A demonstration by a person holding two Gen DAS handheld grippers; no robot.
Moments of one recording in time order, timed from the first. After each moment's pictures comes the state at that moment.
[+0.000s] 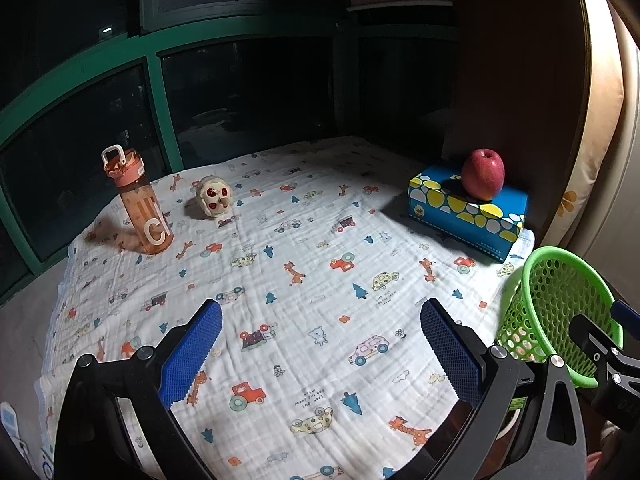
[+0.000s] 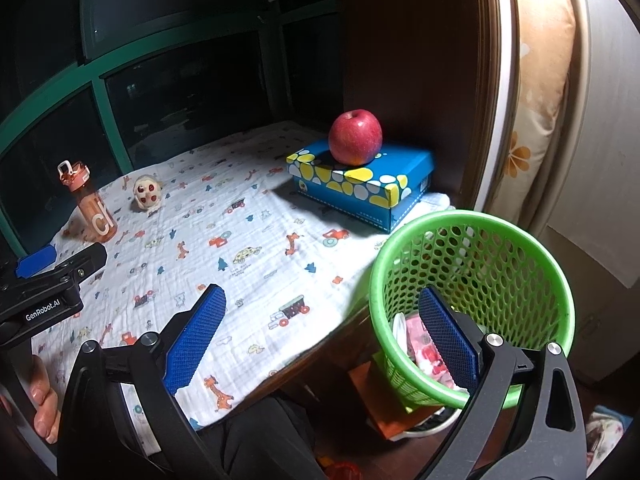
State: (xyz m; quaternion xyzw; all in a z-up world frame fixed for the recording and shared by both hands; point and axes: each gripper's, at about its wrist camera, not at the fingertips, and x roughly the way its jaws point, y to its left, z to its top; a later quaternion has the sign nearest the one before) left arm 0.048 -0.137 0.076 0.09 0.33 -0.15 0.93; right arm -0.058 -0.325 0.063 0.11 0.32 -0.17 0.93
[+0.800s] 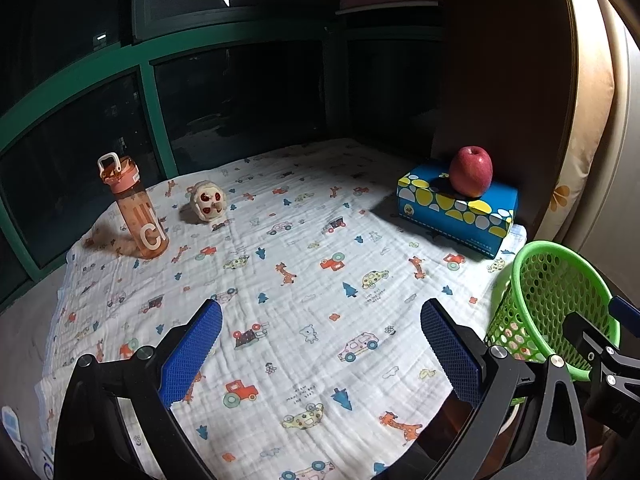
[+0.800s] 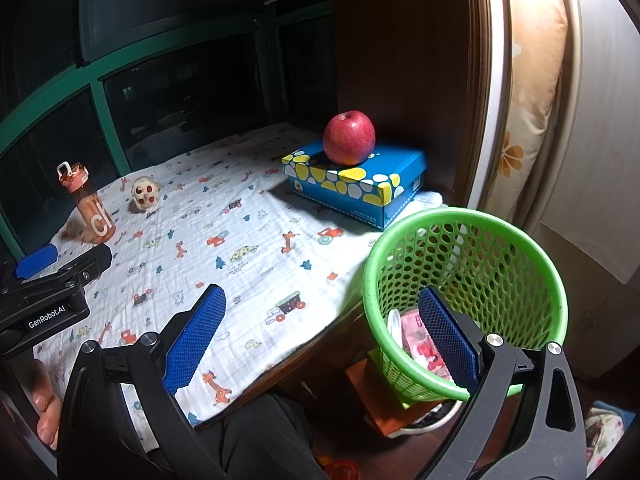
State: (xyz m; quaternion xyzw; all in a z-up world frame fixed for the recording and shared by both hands) left arm 0.034 -0.146 0.078 0.09 0.32 -0.16 0.93; right arm -0.066 -0.325 0.065 0.11 0.31 -0.18 0.93
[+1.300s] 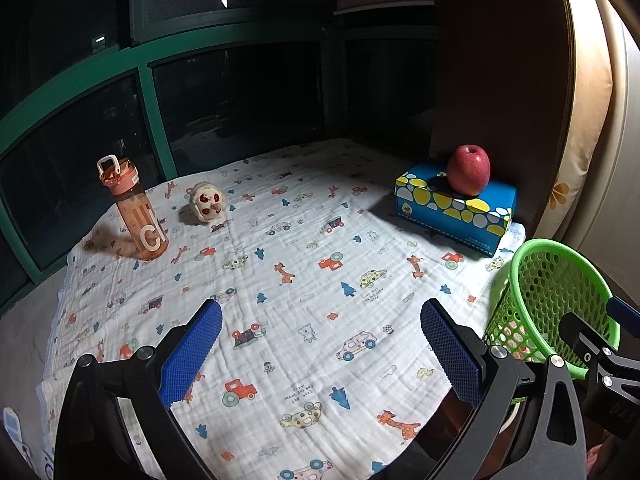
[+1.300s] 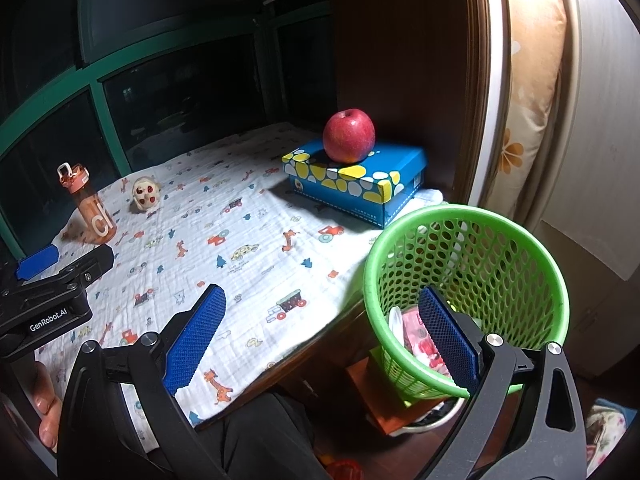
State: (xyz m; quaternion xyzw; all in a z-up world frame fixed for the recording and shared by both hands) left arm 0.031 -0.147 0.078 0.10 0.32 -0.16 0.93; right arm -0.067 -0.326 0.064 0.12 0.31 -0.18 0.93
